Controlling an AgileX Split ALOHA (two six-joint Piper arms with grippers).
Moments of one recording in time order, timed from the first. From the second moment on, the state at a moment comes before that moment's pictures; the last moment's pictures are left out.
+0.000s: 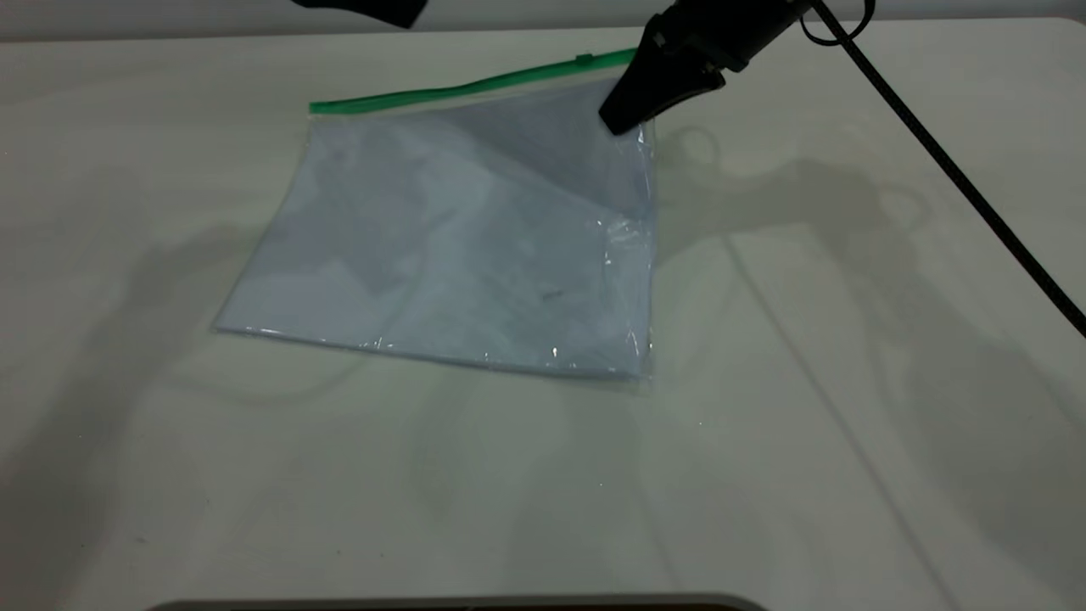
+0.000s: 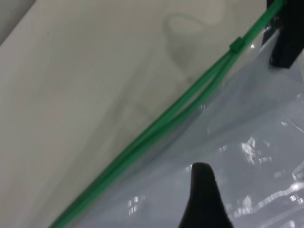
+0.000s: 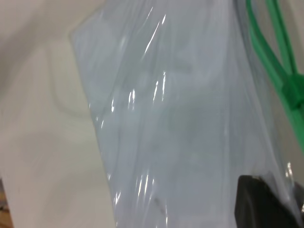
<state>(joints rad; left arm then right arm) -0.19 2.13 -1.39 -1.10 0.58 1.70 0.22 2.53 -1.83 1.00 0.94 -1.21</state>
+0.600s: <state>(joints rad) -0.19 2.40 -1.82 -0.94 0.90 1.43 0.22 2.53 -1.83 1.04 0.97 -1.28</state>
